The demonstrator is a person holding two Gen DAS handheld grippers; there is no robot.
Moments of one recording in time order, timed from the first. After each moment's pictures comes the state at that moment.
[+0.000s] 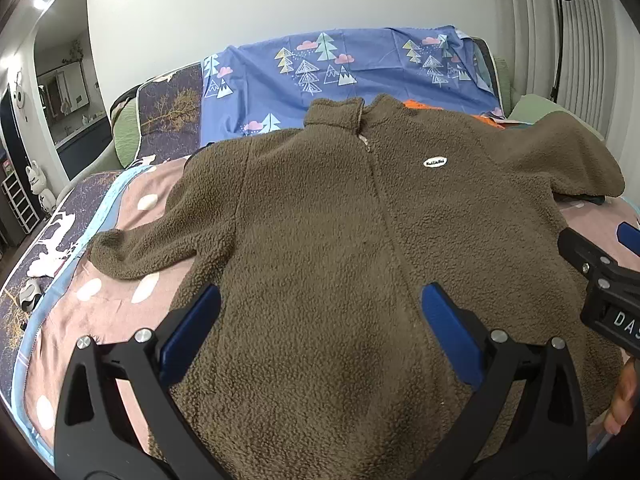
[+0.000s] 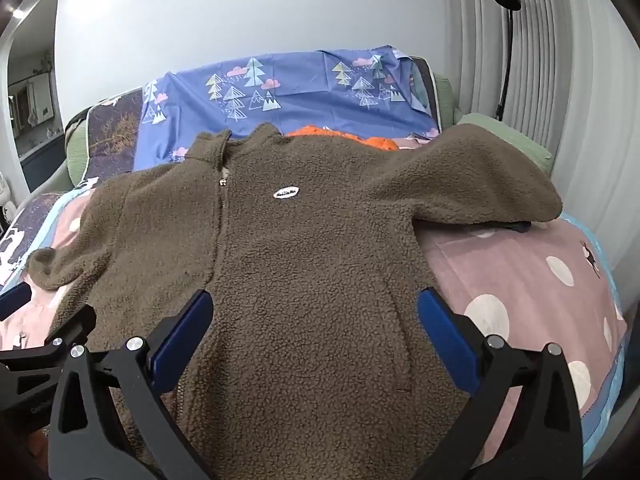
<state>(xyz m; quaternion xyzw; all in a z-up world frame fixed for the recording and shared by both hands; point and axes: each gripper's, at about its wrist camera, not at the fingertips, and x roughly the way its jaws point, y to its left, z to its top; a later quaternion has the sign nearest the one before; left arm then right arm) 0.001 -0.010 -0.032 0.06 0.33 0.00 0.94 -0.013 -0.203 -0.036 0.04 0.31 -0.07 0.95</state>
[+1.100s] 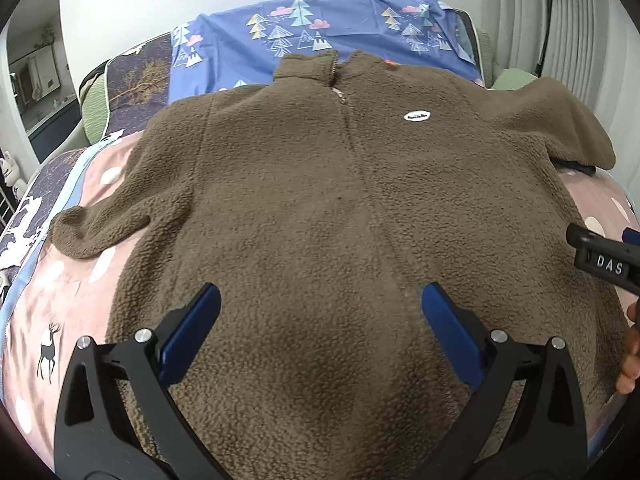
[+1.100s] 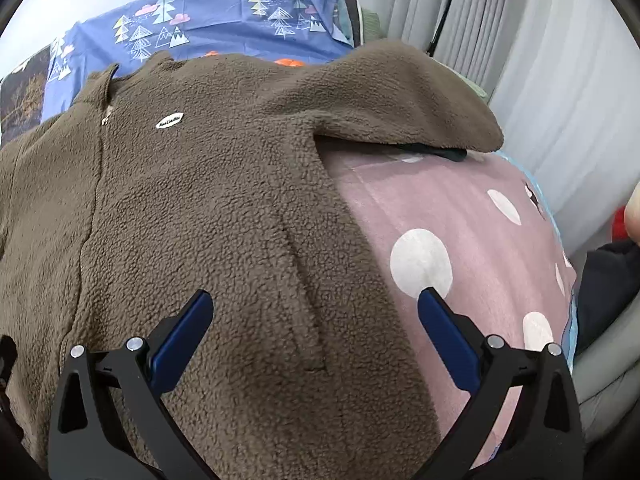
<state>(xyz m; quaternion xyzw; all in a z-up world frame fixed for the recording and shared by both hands) 0.023 -0.018 -0.079 0.05 0.38 -0.05 0.92 0.014 -0.254 -0.088 0.04 0.42 -0.21 0.88</state>
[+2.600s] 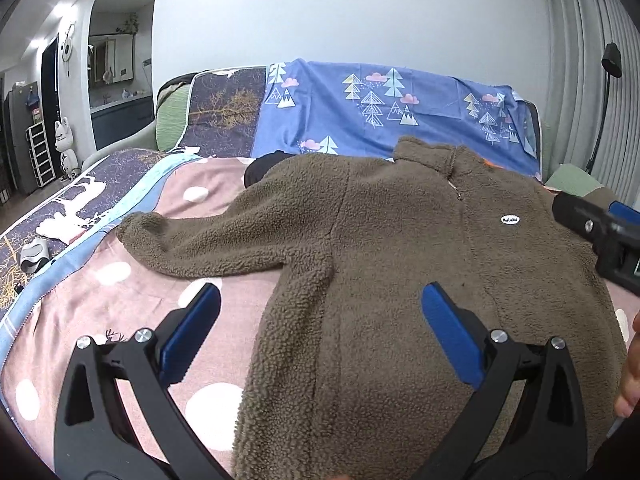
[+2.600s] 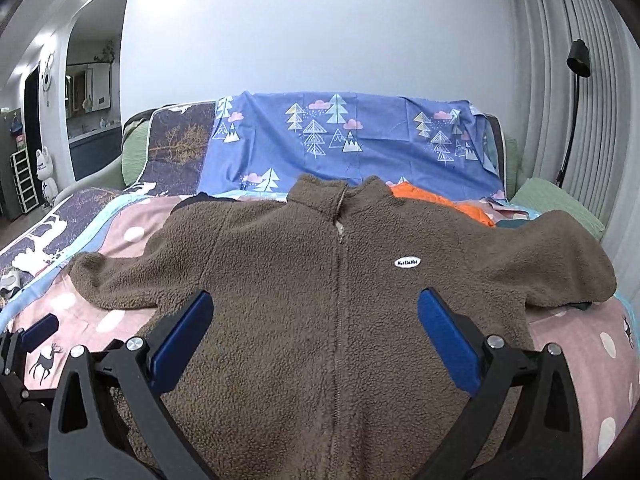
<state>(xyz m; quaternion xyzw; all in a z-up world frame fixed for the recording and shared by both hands) 0.010 0.119 -0.039 -0.03 0.27 0.05 0.96 0.026 -0.067 0.006 -0.02 0.25 0.03 0.97</state>
